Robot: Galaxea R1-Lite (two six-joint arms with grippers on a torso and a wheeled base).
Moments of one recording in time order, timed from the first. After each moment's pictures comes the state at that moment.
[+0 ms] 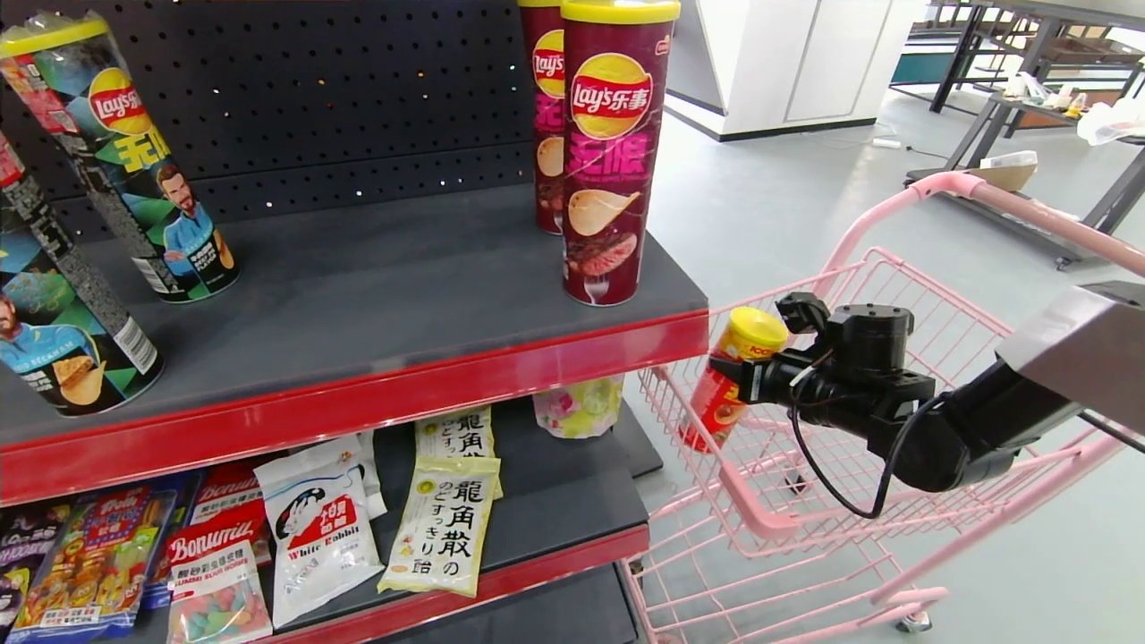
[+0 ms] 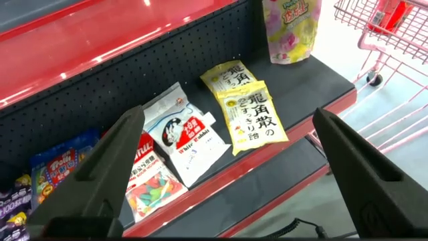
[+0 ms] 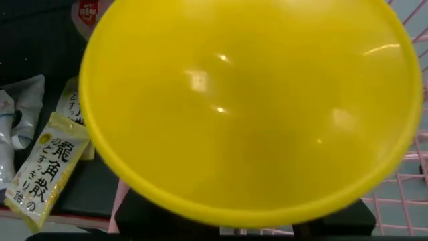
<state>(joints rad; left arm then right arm) -0.23 0.31 -0.21 0.05 0.02 0.17 0.22 2.17 -0.89 -0.94 0.22 0.12</state>
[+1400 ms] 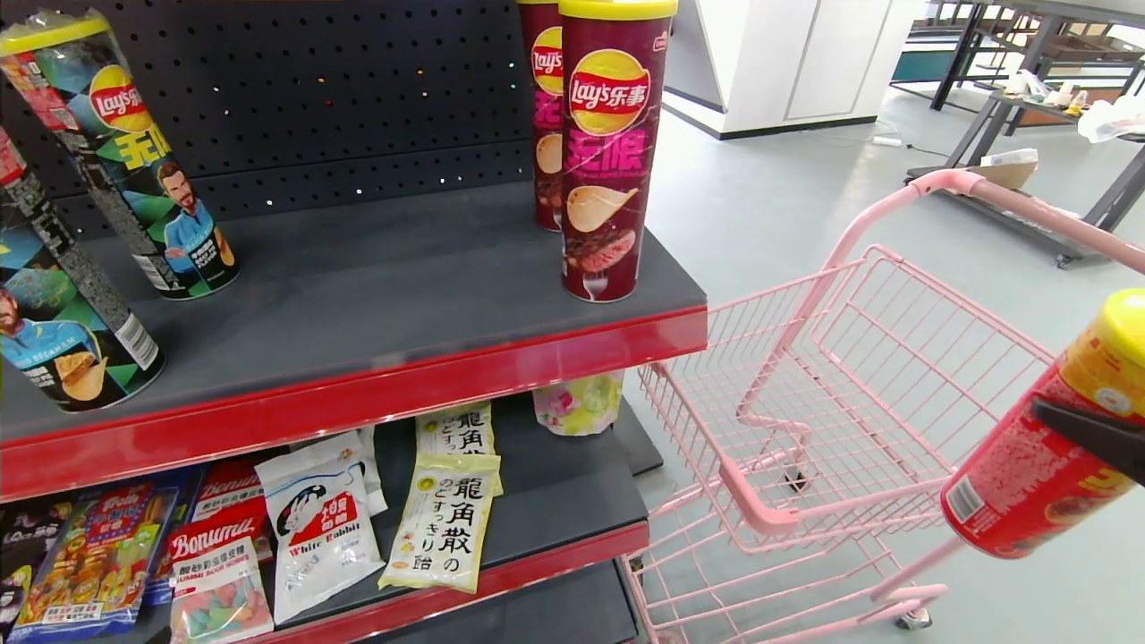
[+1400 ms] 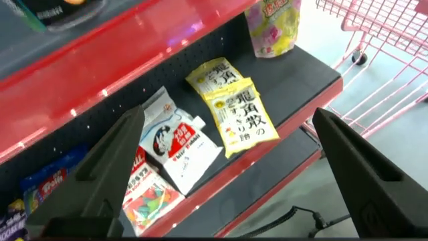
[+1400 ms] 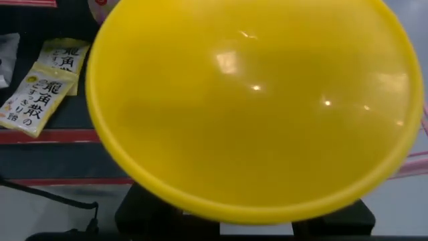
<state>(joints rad) -0.23 0.52 -0.28 -0.02 -0.05 0.22 0.23 0.92 -0.60 -0.04 -0.04 -0.13</state>
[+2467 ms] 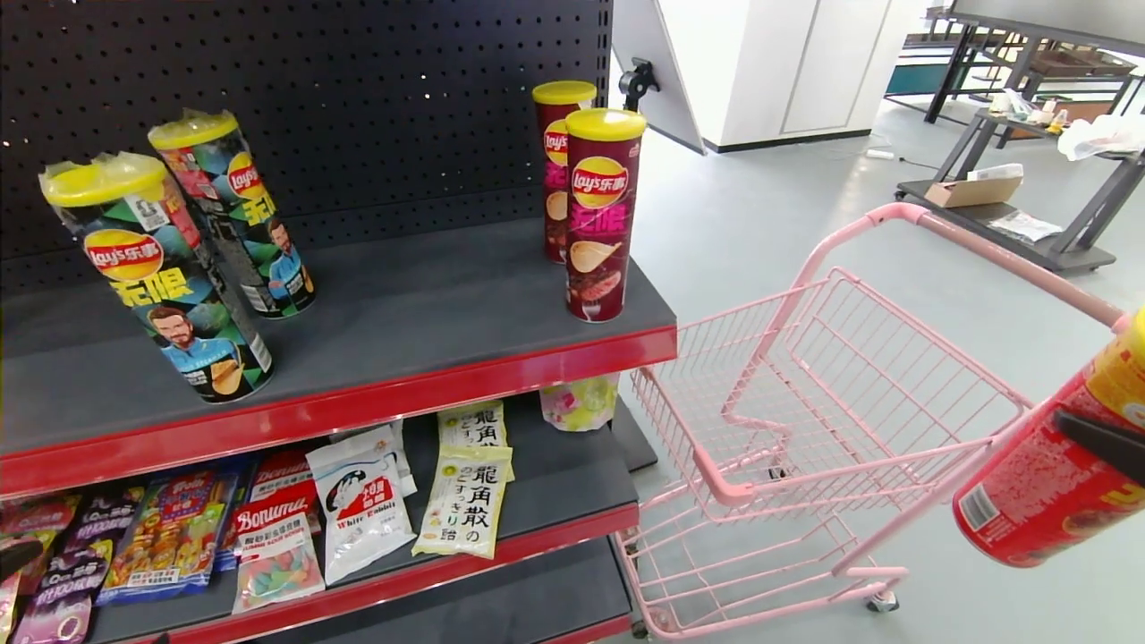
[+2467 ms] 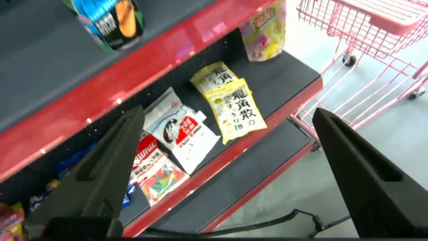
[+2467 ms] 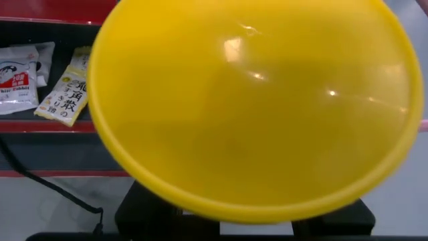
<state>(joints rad) -0.23 0.51 -0.27 -0.02 -0.06 0.24 0.22 0.87 -0.57 -0.05 -0.04 -0.13</state>
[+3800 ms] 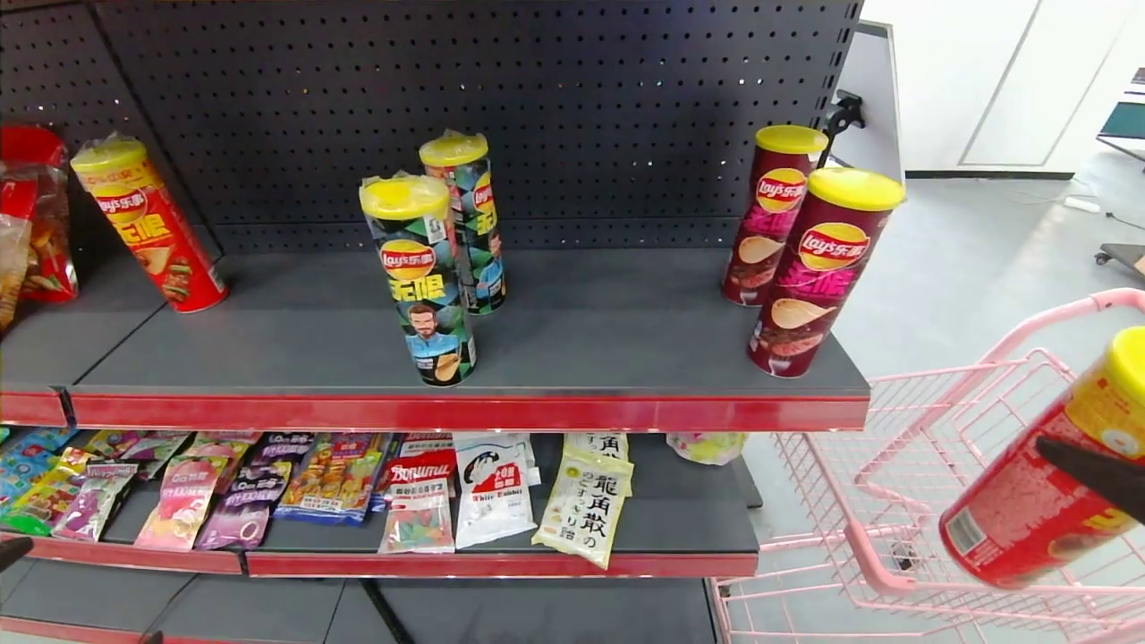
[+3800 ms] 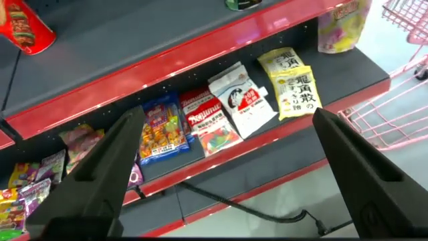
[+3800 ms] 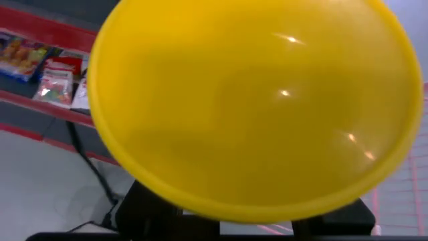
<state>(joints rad) -0.22 0.50 -0.28 -0.02 -0.05 0.26 0.22 0.86 -0.53 -0.05 0.01 -0.13</state>
